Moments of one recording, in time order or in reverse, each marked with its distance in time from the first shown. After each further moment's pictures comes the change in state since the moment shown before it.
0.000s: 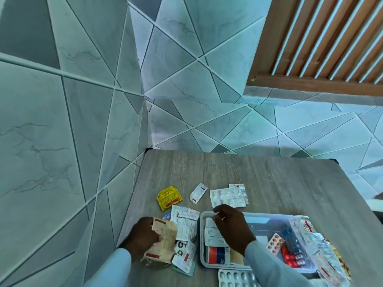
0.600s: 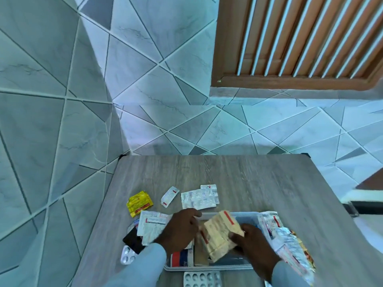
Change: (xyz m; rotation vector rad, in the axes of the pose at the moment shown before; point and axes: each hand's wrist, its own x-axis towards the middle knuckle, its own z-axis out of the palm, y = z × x) left_hand -0.030 0.137 0.150 0.144 -0.140 0.357; right_hand -0.047 0.097 -0.100 0.505 -0.004 0.323
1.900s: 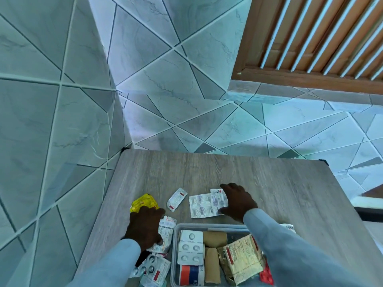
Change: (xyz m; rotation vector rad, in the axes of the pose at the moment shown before) left_hand 0.044 -0.098 -0.087 0.840 -0.071 -0.174; right_hand 0.136 -0.090 0.047 -1.213 -0.038 -0.320
